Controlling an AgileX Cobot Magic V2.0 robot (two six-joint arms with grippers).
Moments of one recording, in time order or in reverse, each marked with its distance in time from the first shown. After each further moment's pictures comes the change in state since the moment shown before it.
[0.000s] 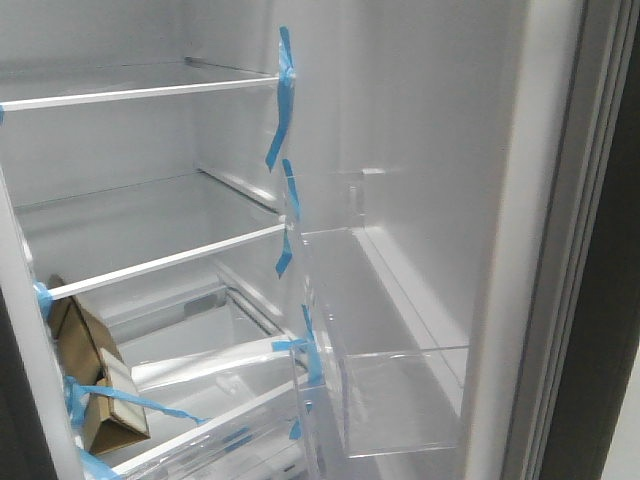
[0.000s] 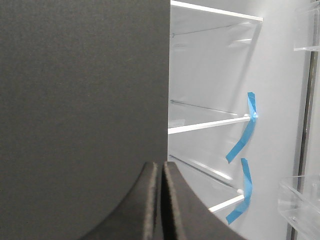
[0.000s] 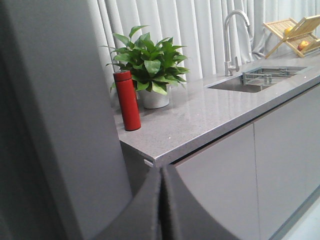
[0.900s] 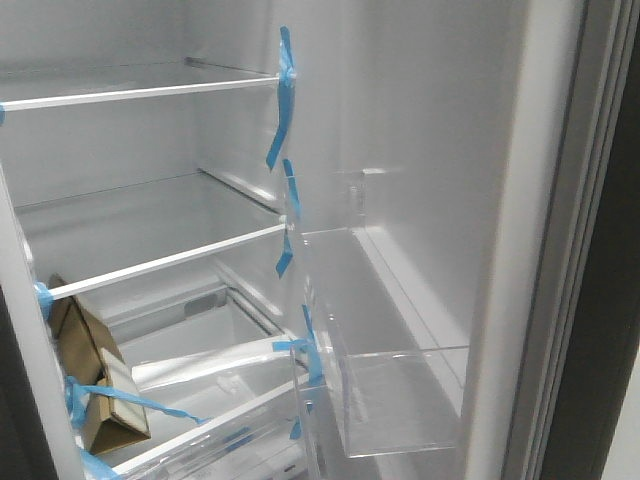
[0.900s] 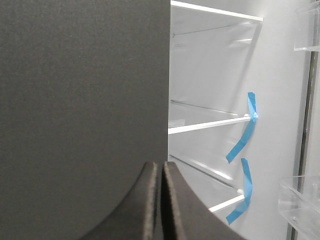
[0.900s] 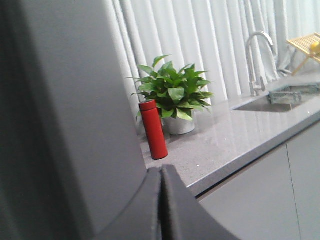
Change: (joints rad) left arm 0.000 0.000 0.000 0.000 0.000 0.000; right arm 0.000 0.084 -0.016 0.830 -0.157 -0.713
